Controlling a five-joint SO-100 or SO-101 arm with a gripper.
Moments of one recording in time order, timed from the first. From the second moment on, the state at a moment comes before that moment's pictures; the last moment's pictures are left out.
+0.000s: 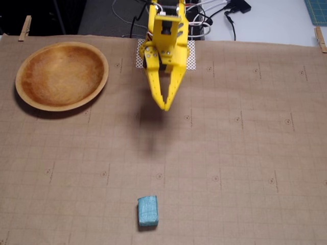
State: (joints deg) arm 0.4 162.4 161.4 22.2 88.3
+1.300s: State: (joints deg) arm -0.6 94.0 152.4 -33.5 94.3
